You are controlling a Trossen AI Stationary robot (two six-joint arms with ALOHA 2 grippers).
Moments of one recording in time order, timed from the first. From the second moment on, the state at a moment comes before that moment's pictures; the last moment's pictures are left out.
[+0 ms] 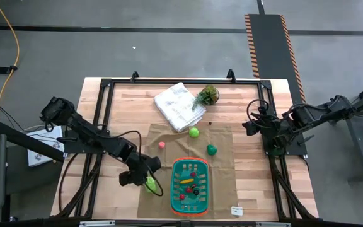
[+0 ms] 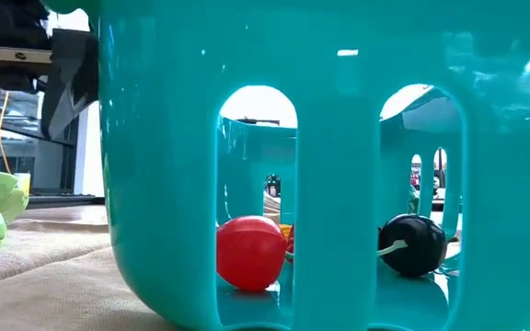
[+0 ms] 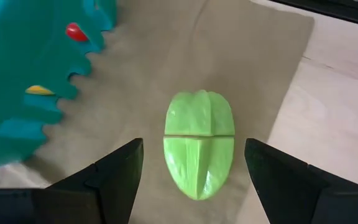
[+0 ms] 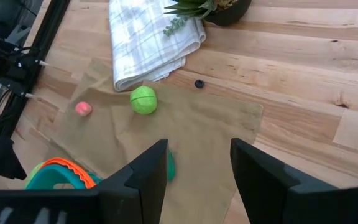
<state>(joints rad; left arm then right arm) -0.35 1.47 0.76 -0.28 0.26 0.65 0.35 0.73 0.86 -1.13 0.55 1.47</state>
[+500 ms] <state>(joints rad) -0.35 1.53 0.76 -0.25 0.27 0.60 0.35 0.73 0.86 -1.12 0.56 1.48</state>
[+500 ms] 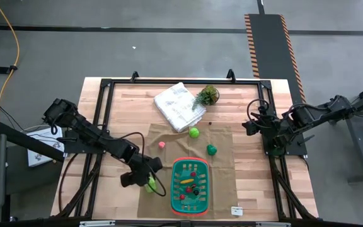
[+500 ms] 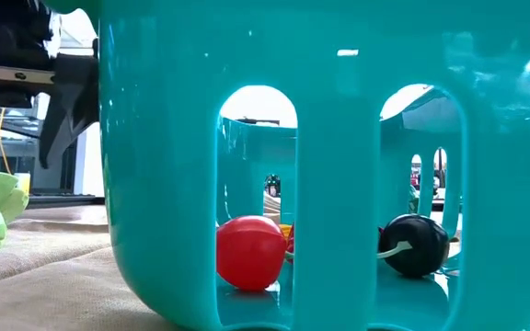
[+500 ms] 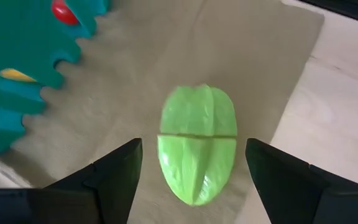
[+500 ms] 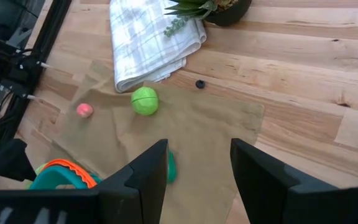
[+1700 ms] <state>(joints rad) -0.35 1.61 0.76 -0.20 0.26 0.61 0.35 0.73 0.86 -1.13 0.56 1.47</state>
